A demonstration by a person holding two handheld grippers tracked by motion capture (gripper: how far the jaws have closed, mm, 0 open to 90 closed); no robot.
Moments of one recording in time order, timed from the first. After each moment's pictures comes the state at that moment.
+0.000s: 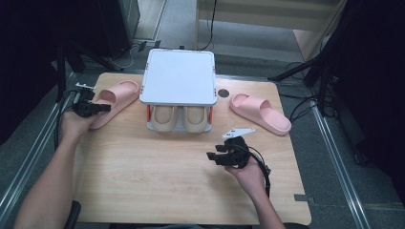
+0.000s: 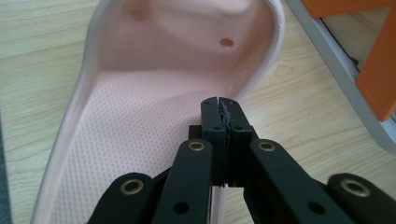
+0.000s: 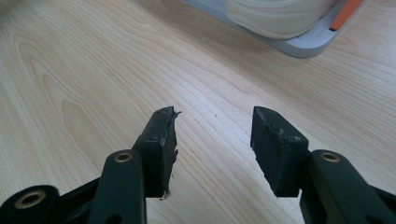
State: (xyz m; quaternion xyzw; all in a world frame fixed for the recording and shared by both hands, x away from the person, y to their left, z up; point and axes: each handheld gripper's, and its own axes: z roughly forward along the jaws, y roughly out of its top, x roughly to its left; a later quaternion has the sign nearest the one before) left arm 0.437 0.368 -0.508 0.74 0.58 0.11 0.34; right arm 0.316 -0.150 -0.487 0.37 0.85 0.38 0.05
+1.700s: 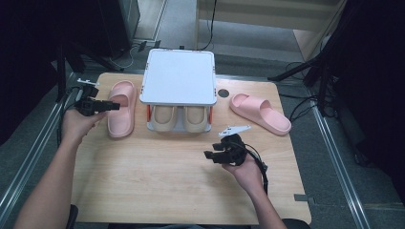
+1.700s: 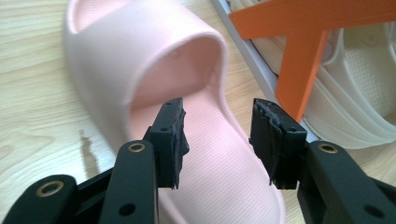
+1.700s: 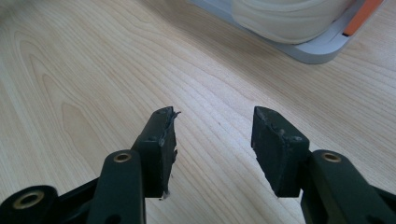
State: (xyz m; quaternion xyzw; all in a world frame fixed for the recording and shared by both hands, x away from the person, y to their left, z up) left arm 0.420 0.345 -0.471 0.73 0.56 0.10 0.37; right arm 0.325 -0.142 -0.490 0.36 0.85 0.37 0.04
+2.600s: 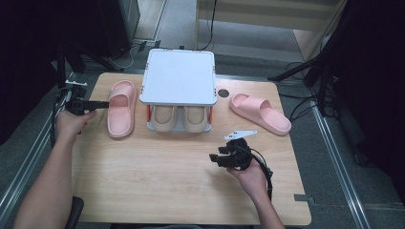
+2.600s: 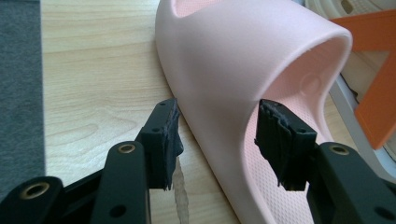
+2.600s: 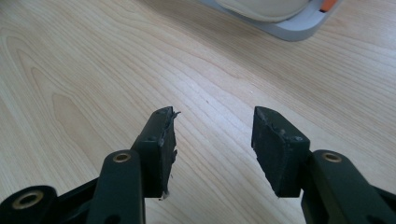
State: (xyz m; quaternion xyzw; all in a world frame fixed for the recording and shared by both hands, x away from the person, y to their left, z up) left arm 0.437 0.388 -0.504 0.69 0.62 0.11 0.37; right arm 0.313 -0.158 -0.492 0.39 0.84 0.37 0.05
